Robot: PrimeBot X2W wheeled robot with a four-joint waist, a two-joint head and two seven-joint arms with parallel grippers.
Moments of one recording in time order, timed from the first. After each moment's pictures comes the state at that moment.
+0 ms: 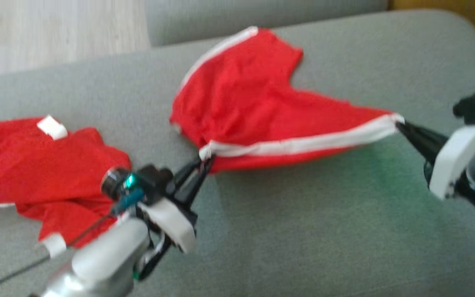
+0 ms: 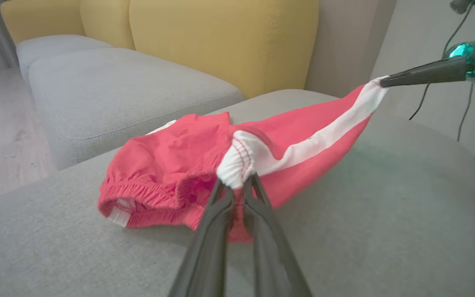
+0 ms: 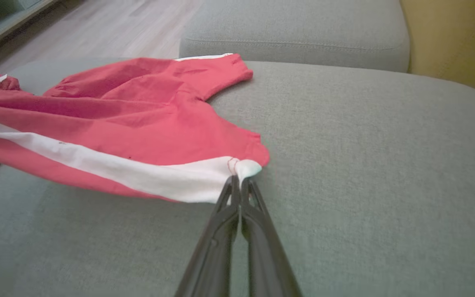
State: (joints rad) left arm -0.61 0.39 -1.08 0.41 -0.74 0.00 -0.22; right arm -0.67 -0.78 0.96 0.40 1.05 0.13 0.14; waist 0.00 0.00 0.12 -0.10
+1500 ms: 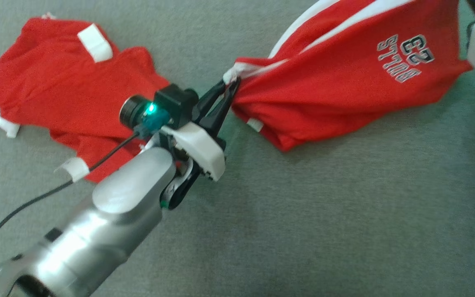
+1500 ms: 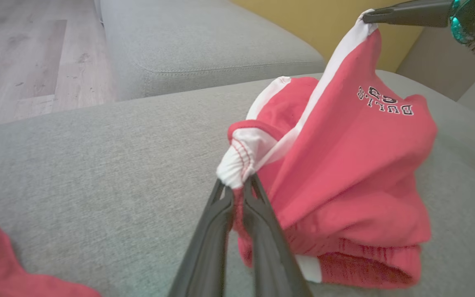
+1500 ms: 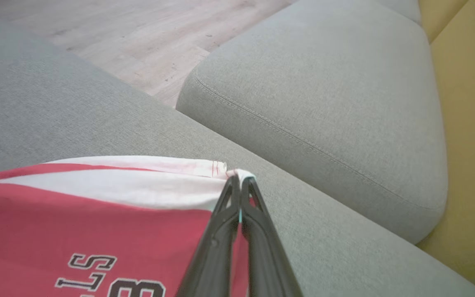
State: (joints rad) left arm -0.85 0.25 -1.03 0.45 -0.79 0.05 -0.10; right arm -1.08 -0.70 0.82 0.54 0.65 0.13 0.20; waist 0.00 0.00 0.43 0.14
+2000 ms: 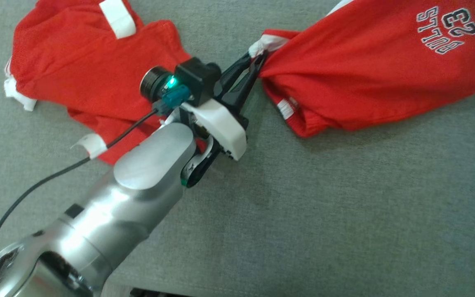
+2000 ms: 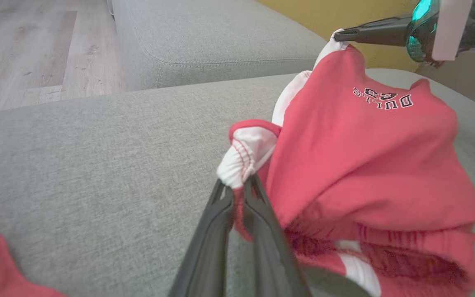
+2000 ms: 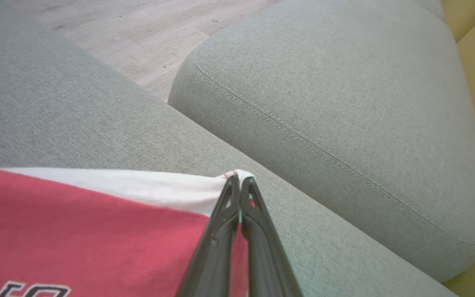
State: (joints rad) left arm -0.96 0.15 -1.04 0.57 -0.78 -0.01 -0.15; right arm -1.26 -0.69 0.95 0.74 0.63 0.13 0.12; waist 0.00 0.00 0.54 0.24
